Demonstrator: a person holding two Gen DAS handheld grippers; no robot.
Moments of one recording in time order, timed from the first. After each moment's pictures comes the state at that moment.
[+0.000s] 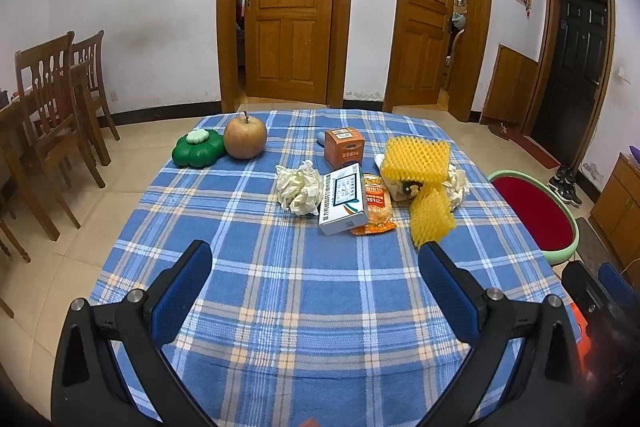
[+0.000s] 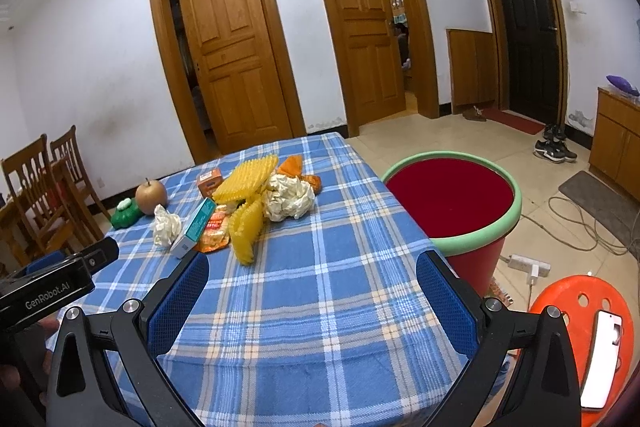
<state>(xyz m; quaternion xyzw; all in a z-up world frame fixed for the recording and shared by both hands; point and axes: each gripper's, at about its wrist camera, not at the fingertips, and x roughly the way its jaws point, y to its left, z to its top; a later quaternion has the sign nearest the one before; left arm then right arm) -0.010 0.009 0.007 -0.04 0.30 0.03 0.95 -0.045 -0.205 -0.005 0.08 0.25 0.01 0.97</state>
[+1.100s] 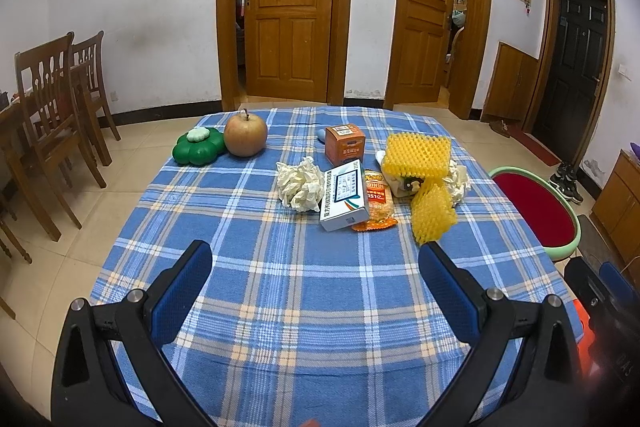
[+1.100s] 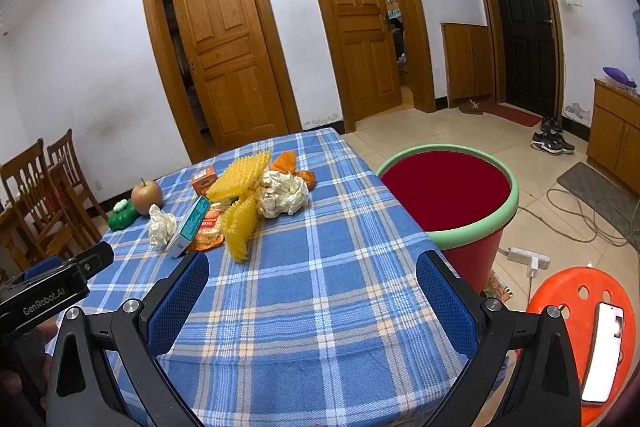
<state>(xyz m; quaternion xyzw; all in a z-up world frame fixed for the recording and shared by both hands) -0.012 0.006 0.003 -0.04 0.31 0.03 0.95 -0.045 -0.211 -0.010 0.09 0.25 0.00 0.96</state>
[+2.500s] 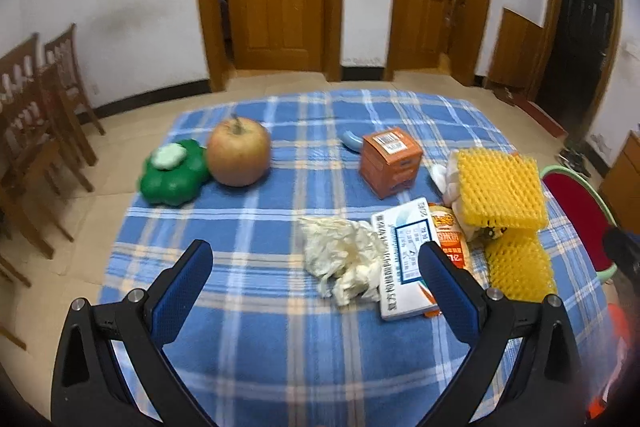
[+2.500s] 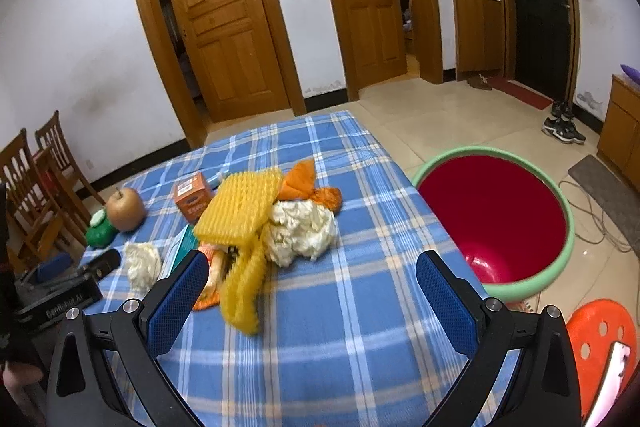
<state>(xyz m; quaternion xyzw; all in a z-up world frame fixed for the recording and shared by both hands) 0.132 0.054 -0.026 -0.02 0.38 -0.01 0.93 0.095 -0.179 -0.003 0.07 0.33 0.00 0.94</state>
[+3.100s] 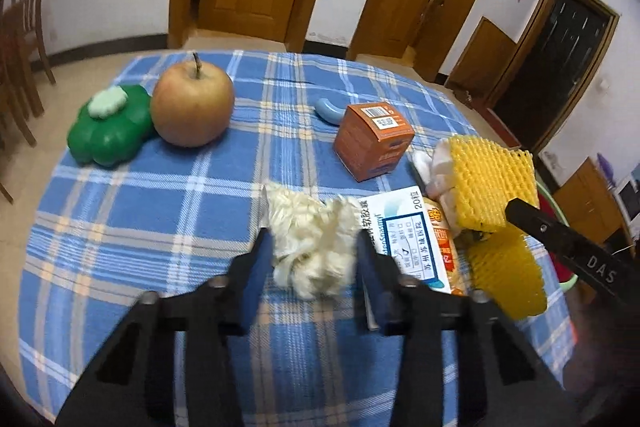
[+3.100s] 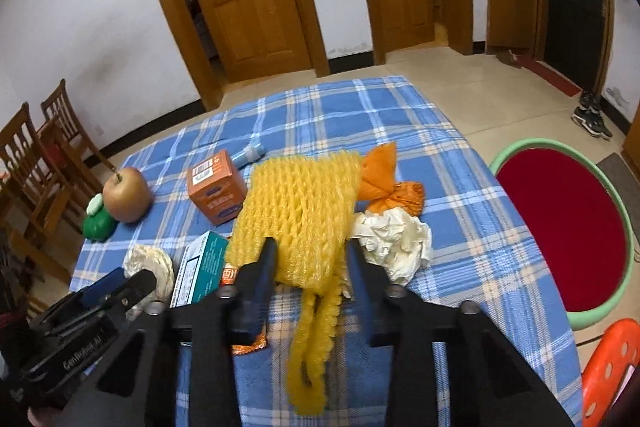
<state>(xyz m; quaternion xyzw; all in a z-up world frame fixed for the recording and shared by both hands) 0.155 0.074 -0.060 -0.12 0.42 -0.08 0.90 0.163 -0.135 -0.031 0.07 0.39 0.05 0.91</state>
